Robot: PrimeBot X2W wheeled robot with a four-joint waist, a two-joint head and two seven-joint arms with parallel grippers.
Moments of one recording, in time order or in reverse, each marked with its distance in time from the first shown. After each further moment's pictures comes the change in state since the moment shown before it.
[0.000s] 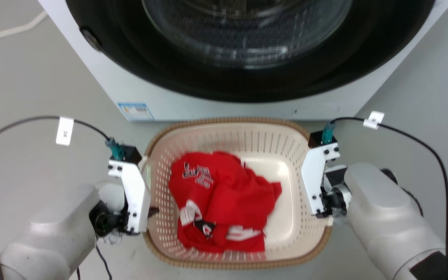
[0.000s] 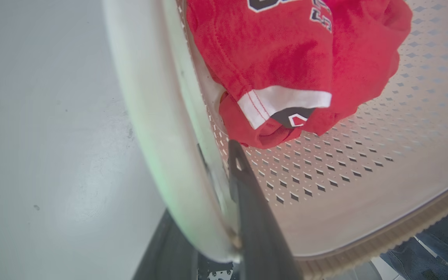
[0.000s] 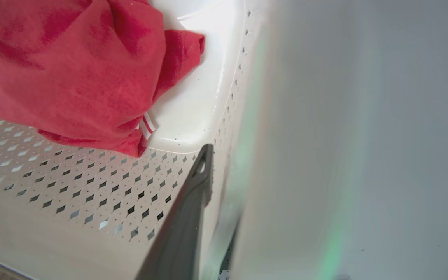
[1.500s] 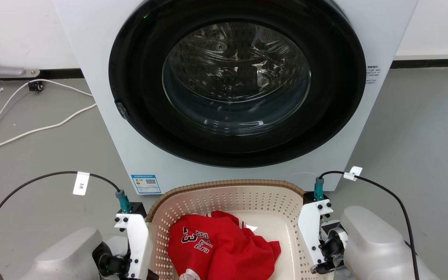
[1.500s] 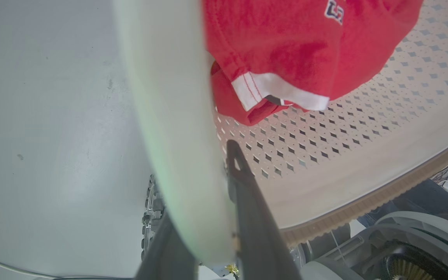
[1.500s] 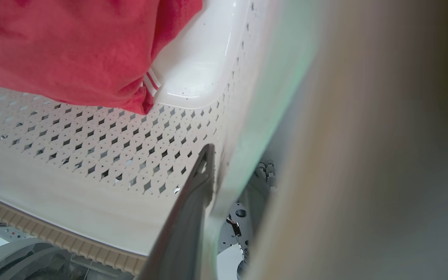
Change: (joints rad) left arm 0.175 -0.016 -0.007 0.022 -0.122 0.000 0.245; right arm 0.142 0.000 0.159 0.038 0.206 0.007 0.217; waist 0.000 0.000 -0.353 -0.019
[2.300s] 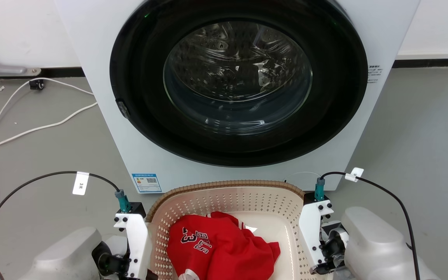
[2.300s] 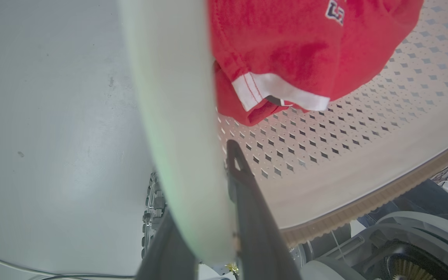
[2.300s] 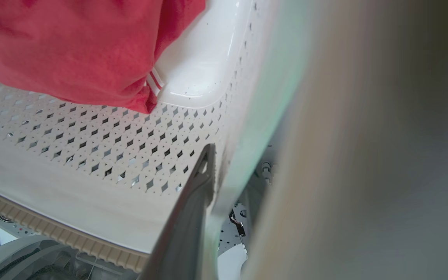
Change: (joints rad) left arm -0.002 -0.003 0.001 0.012 0.001 0.000 0.006; right arm -0.007 0.000 0.022 0.022 0.043 0.000 -0.013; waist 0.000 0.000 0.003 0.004
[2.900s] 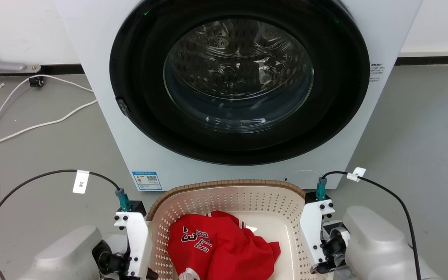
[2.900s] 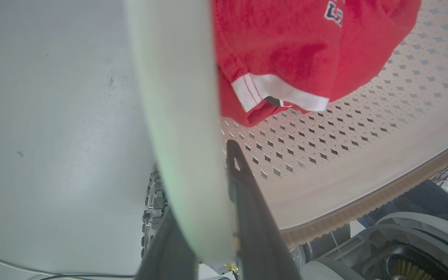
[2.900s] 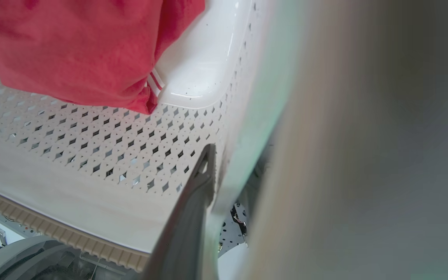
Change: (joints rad) left arm -0.006 -0.002 0.000 0.002 0.000 0.000 0.001; right arm -0.007 0.000 0.013 0.018 0.027 0.000 -0.007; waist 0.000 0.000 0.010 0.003
